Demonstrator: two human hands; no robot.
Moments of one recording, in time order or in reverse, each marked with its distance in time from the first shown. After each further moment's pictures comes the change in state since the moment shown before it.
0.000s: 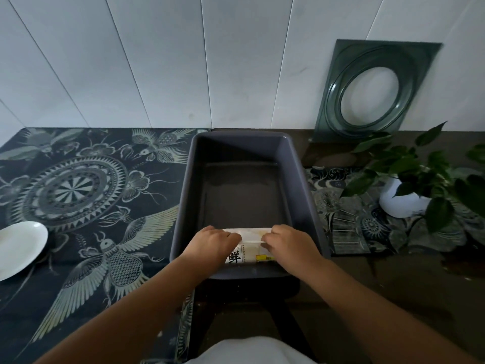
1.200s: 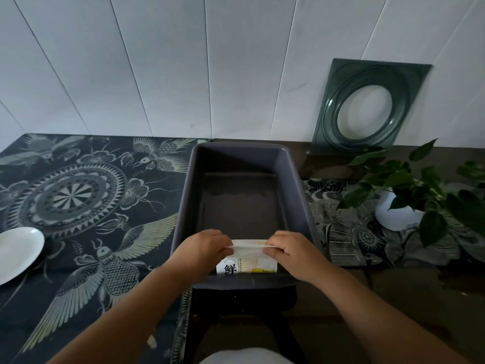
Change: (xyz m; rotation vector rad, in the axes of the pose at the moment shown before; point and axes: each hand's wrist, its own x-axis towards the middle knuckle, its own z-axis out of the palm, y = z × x) left_hand -0.015 -0.008 -0.032 -0.424 0.194 -0.071; right_hand -0.001 0.008 -0.035 0.502 -0.095 0.070
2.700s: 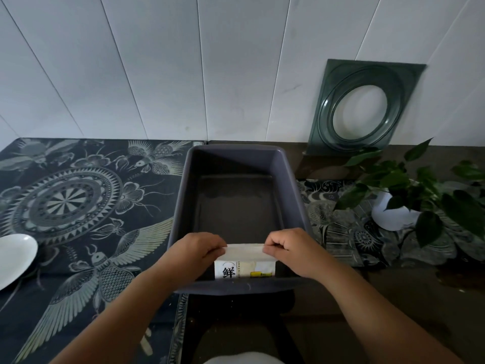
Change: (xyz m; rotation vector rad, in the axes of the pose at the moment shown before) left_hand 0.001 -0.001 -0.015 -0.108 -0.067 -0.096; right_hand 0.003 -0.012 -0.026 0.040 -0.074 0.116
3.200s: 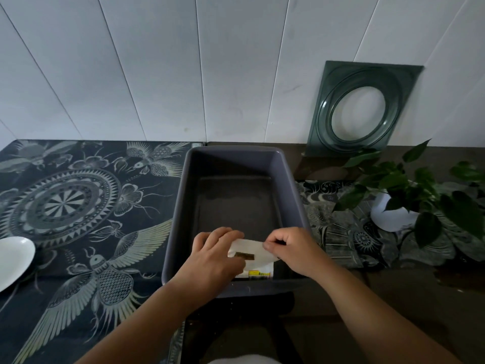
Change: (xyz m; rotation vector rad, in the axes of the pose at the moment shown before) left_hand -0.002 0.015 0.040 0.420 0.103 0.223; right_hand 0.005 0.004 0.006 0.168 0.099 0.136
